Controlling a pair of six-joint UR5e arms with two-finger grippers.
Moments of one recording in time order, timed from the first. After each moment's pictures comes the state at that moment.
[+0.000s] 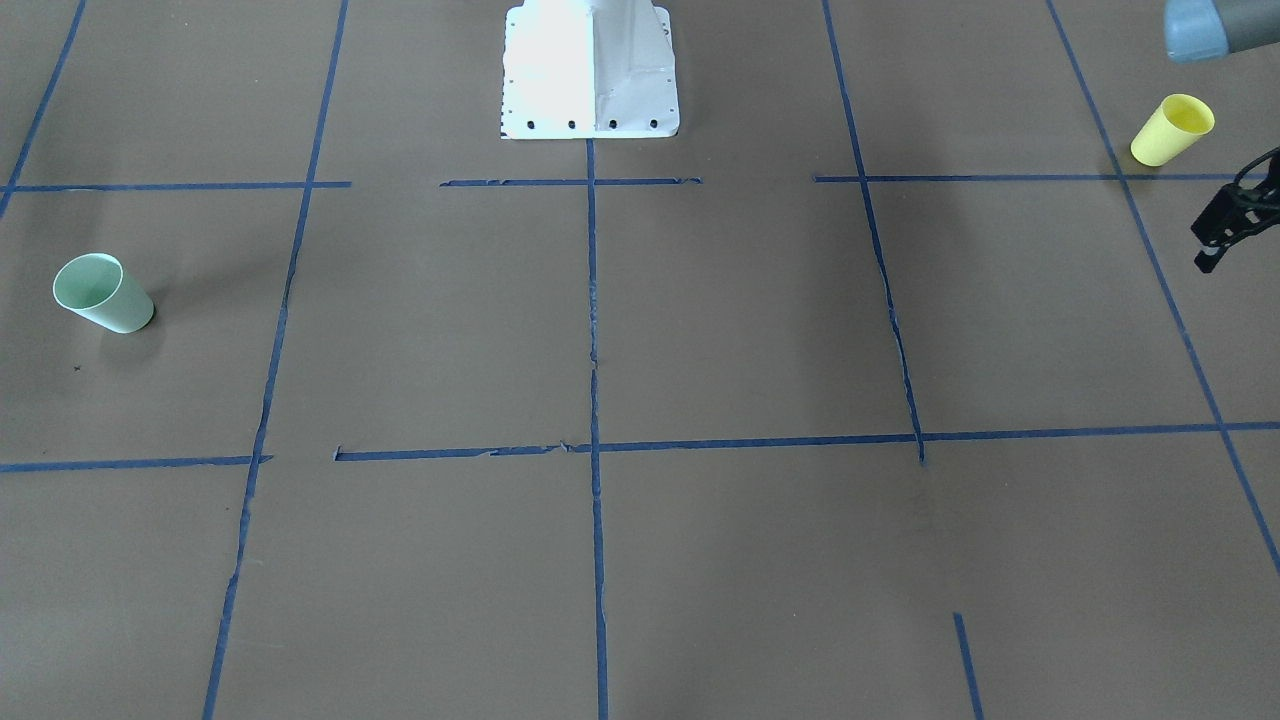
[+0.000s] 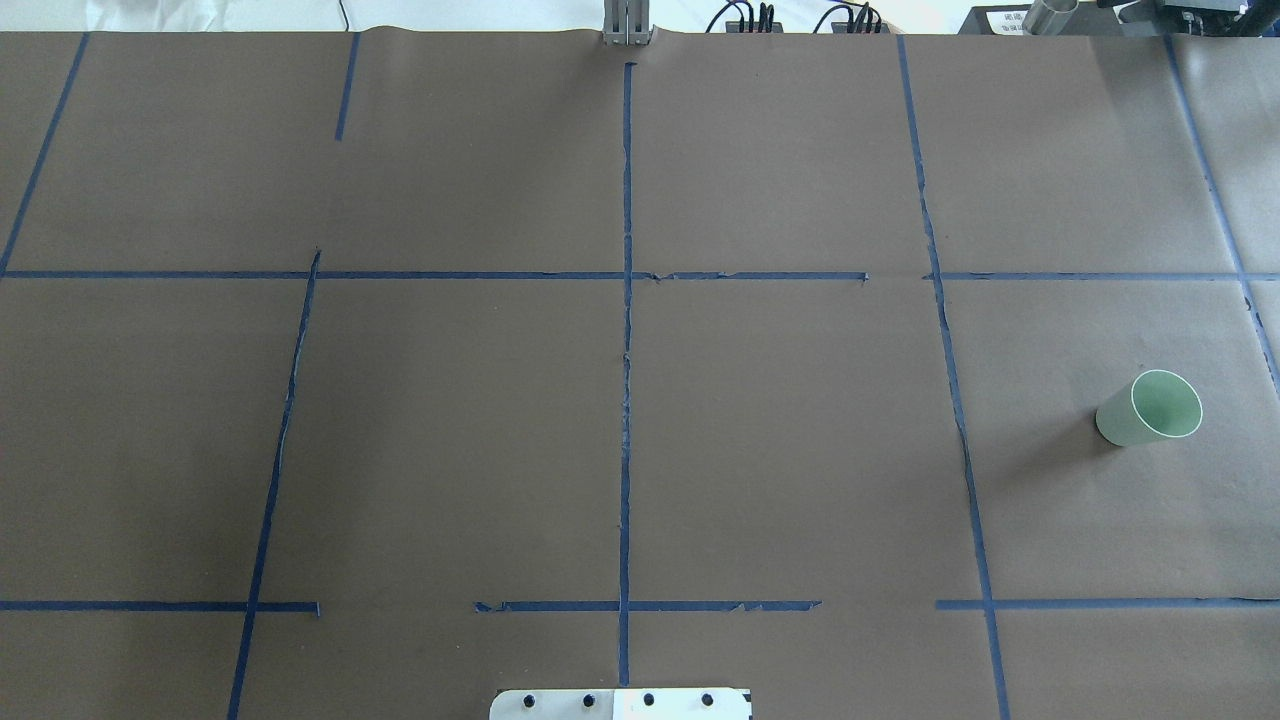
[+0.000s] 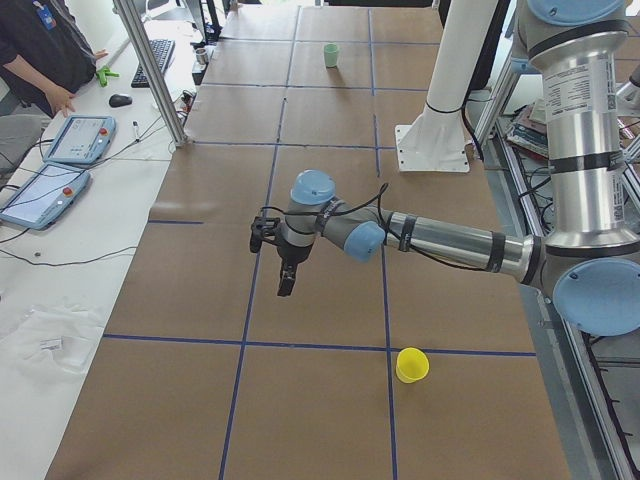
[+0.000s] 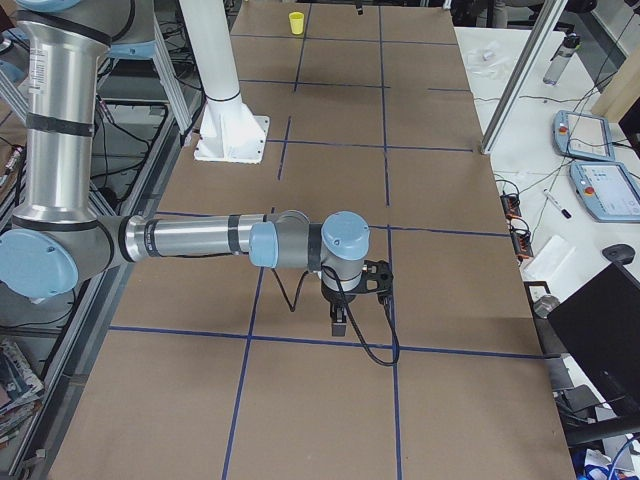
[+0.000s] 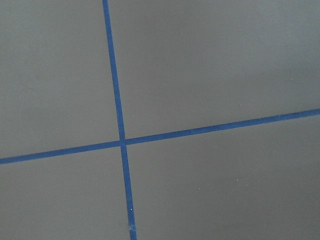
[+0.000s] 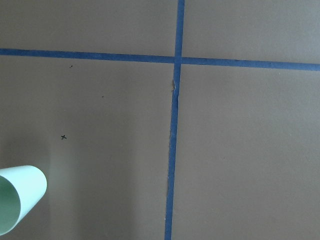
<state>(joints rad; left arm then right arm) -1.14 -1.34 -1.94 -1.99 -1.94 -0.76 1.55 -1.71 1.81 -1.65 2.33 -0.02</state>
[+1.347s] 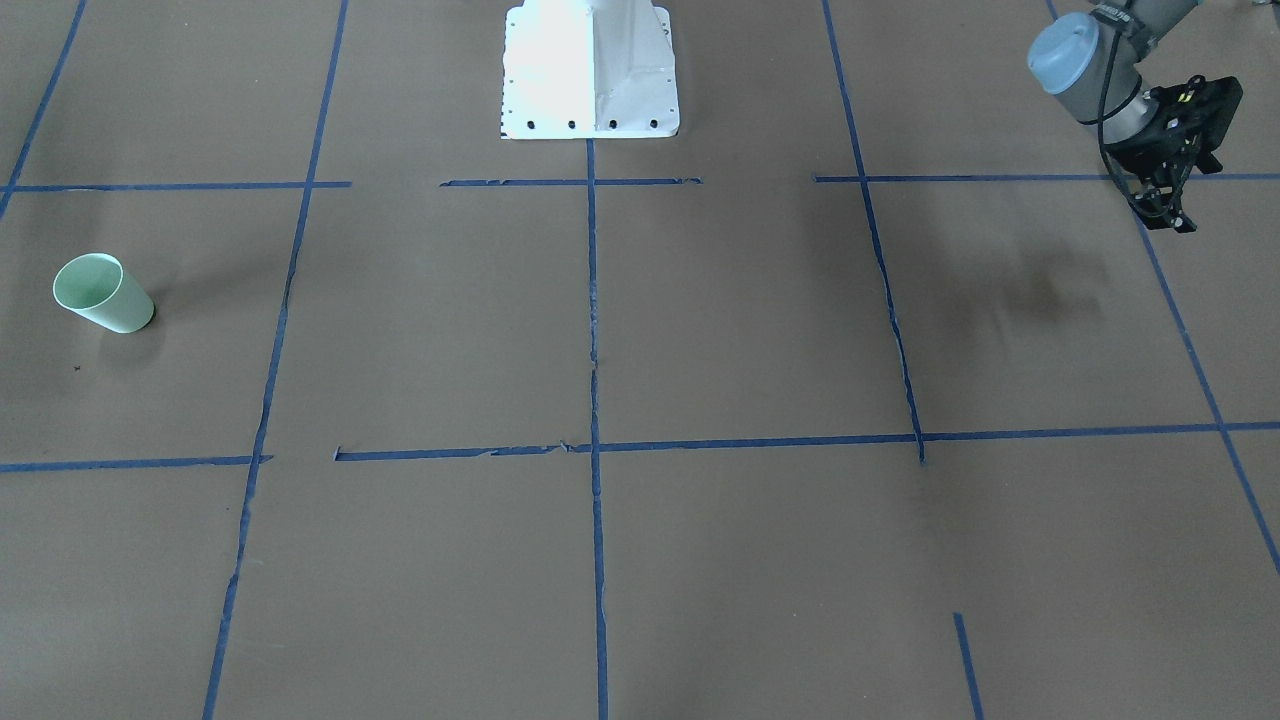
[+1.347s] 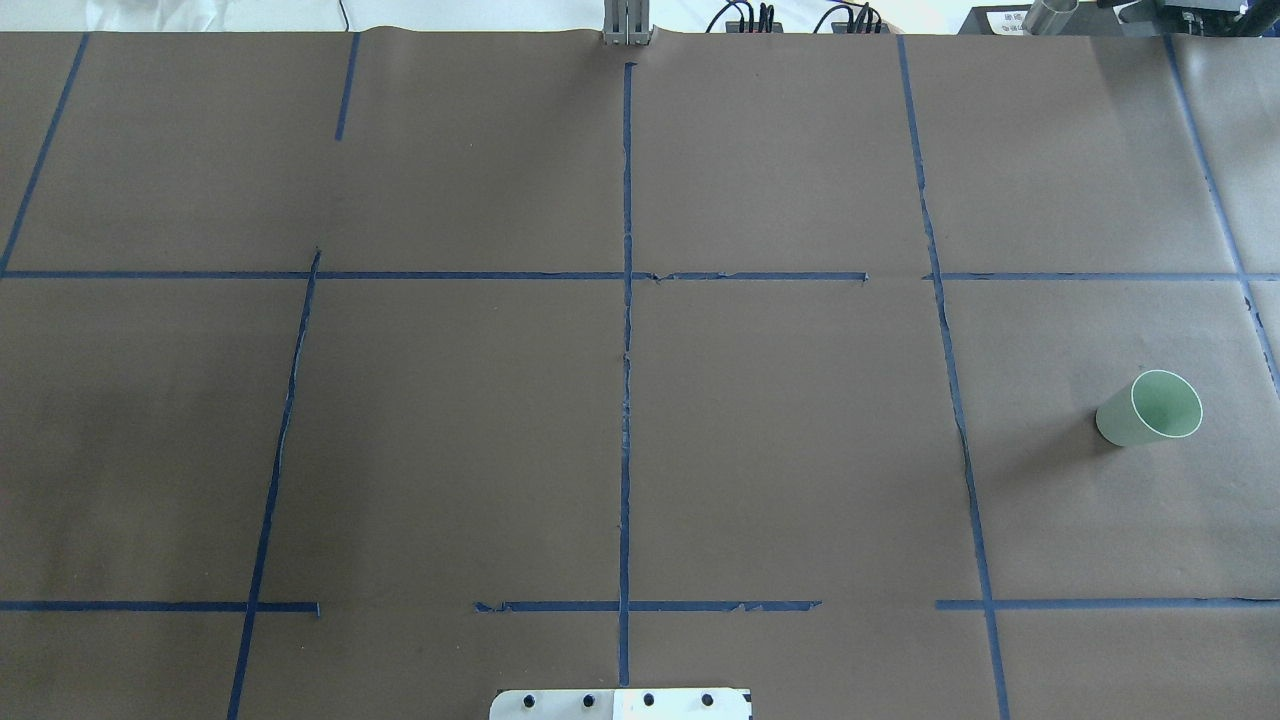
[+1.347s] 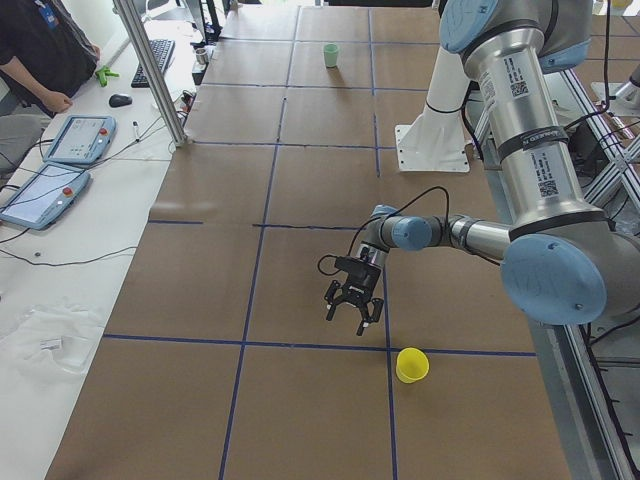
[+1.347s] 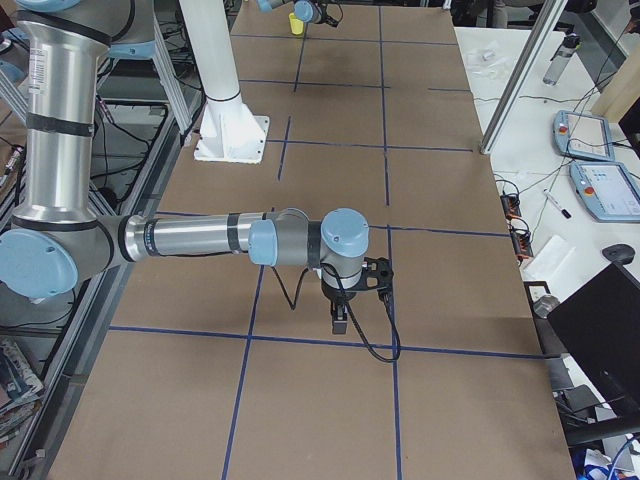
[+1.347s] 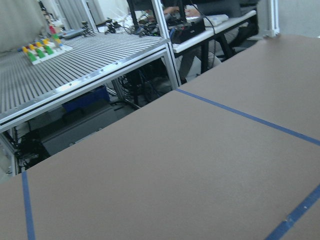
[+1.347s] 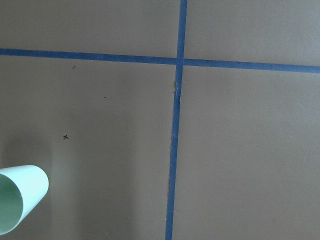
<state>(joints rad) -0.40 -1.18 -2.01 -1.33 -1.16 -2.32 1.55 -1.71 1.82 -1.65 2.33 -0.02</state>
